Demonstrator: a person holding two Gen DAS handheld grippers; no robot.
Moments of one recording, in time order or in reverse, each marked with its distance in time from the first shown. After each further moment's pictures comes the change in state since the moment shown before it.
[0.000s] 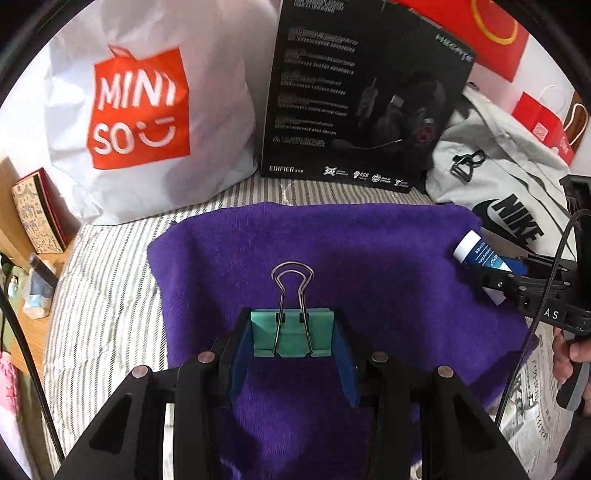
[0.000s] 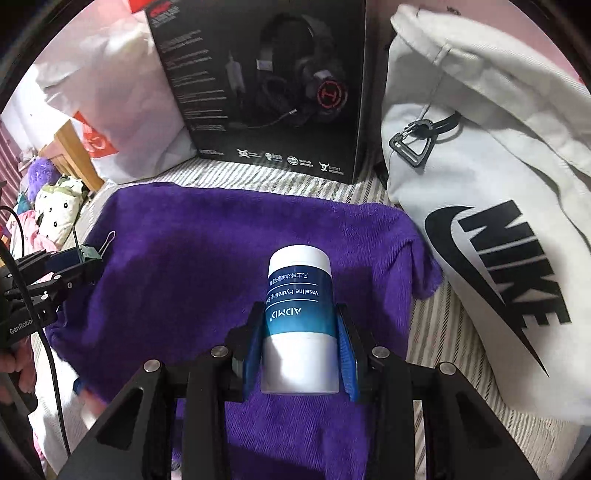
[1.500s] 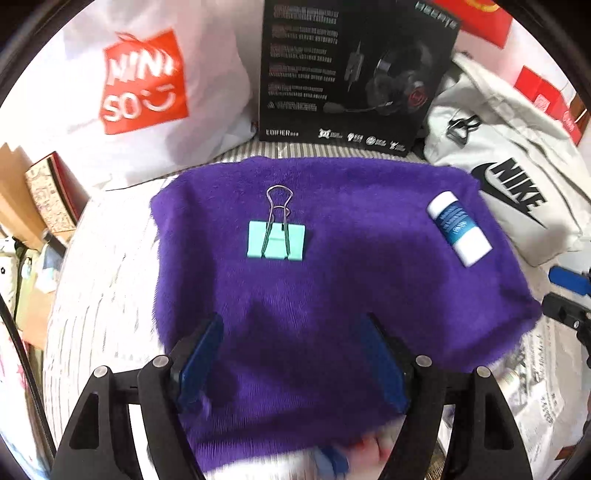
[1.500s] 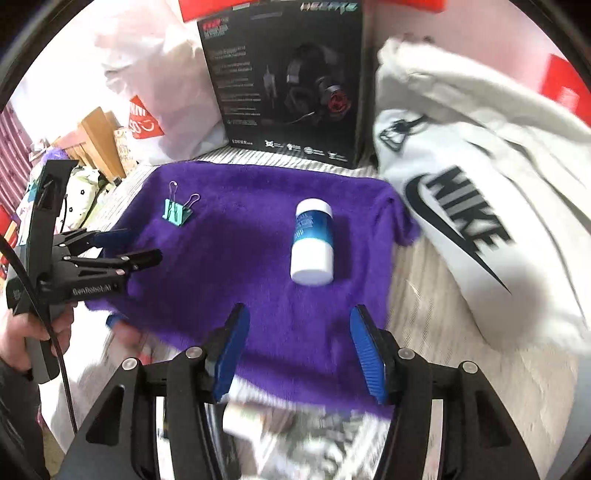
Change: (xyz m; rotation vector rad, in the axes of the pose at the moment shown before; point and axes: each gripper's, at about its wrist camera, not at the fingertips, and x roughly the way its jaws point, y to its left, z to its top) left arm -0.018 -0.024 -0.034 -0.002 0.067 0.058; right arm -0.094 0.007 -0.075 -0.012 -0.037 0.000
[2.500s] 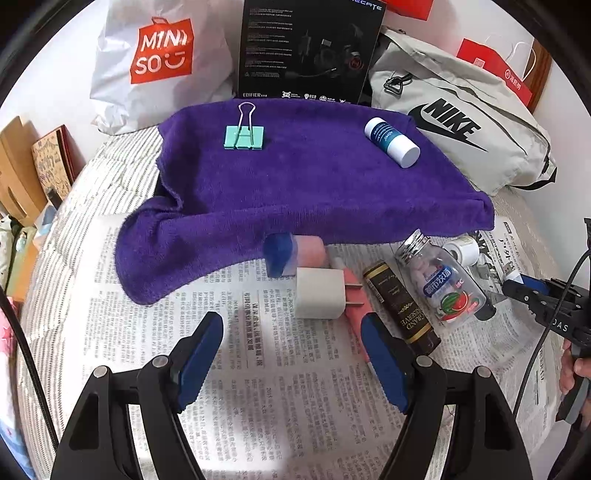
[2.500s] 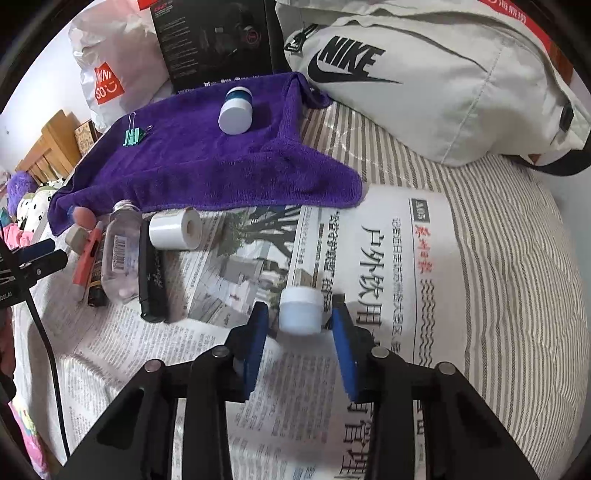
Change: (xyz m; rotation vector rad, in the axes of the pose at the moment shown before) left arm -0.043 -0.011 -0.121 0.030 -0.015 -0.074; right arm -0.004 -0.031 -0.143 0.163 0.030 -0.116
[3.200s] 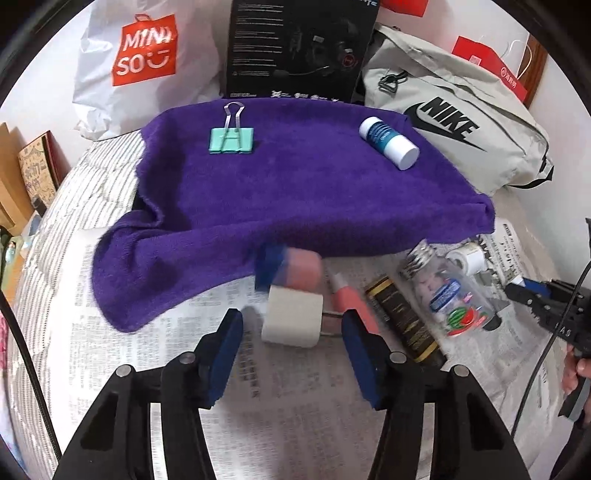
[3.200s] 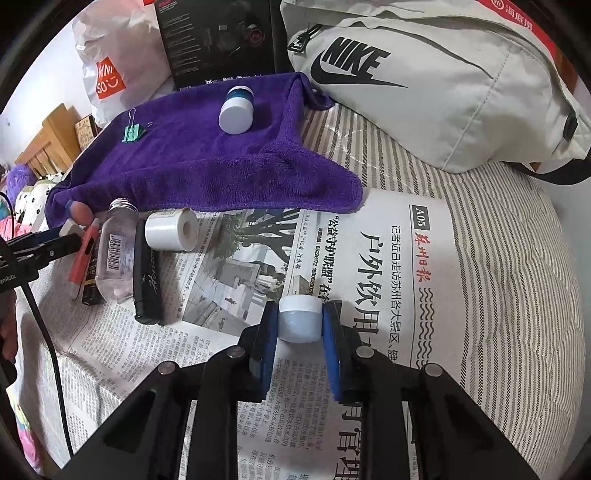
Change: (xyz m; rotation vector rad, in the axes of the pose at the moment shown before) left arm 0.014 0.005 0.009 0.028 -0.001 -0.022; right arm 0.001 0.002 0.002 -0.031 0.000 -0.006
